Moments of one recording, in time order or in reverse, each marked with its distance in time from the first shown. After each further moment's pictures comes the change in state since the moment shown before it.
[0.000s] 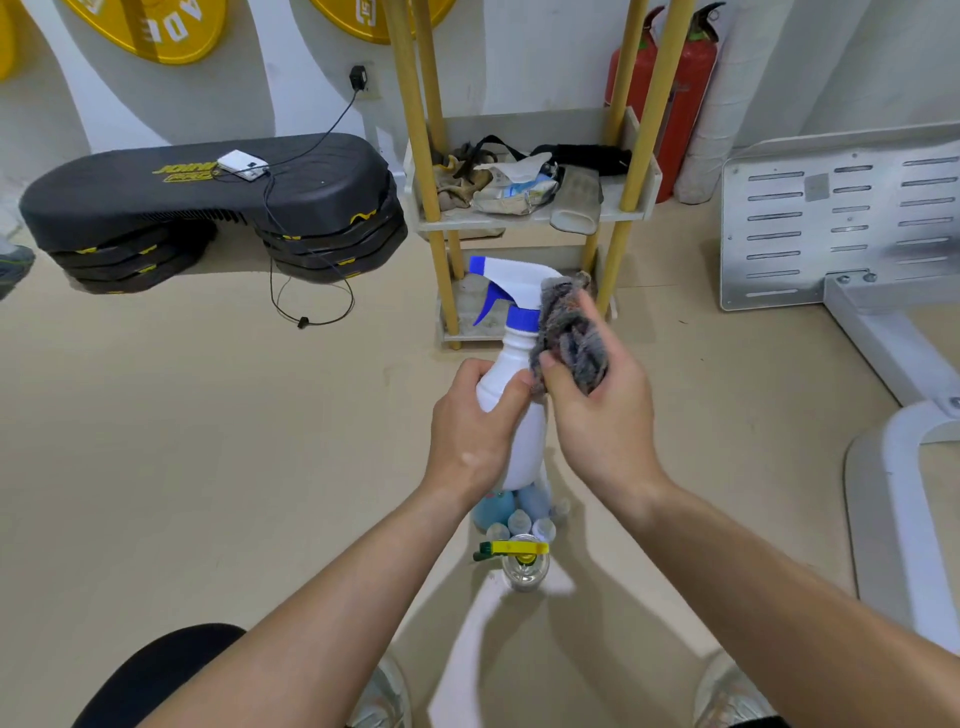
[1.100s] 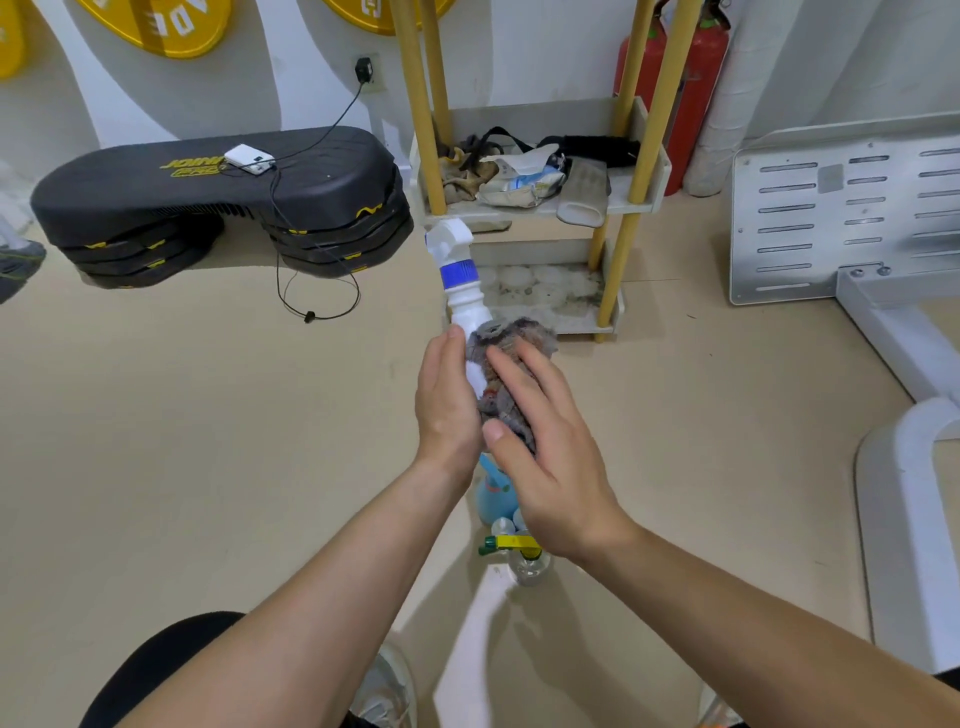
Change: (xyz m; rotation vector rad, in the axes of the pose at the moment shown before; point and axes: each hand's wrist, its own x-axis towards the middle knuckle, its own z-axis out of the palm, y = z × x) left_hand 0.009 0.019 -0.008 -0.401 0.227 -0.116; right_hand -0.037 0.018 0.017 -0.309 -0.328 -0.236
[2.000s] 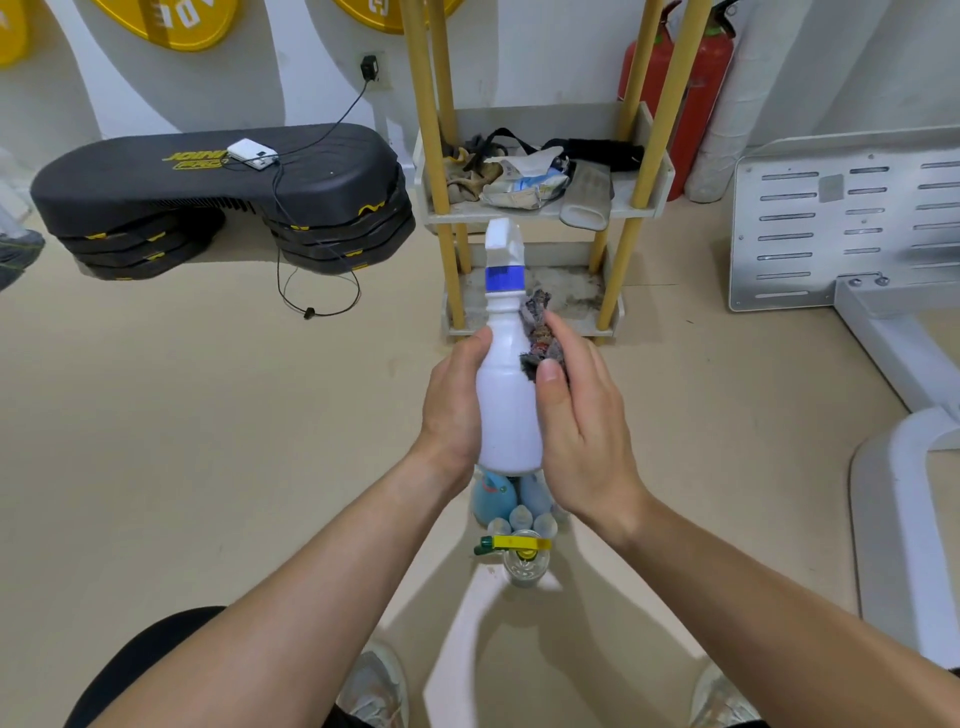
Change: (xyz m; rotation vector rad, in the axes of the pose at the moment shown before) left_hand -0.004 0.008 -0.005 -0.158 -0.274 -0.193; right_hand 0.020 0.008 -0.014 0.023 0.223 -0.015
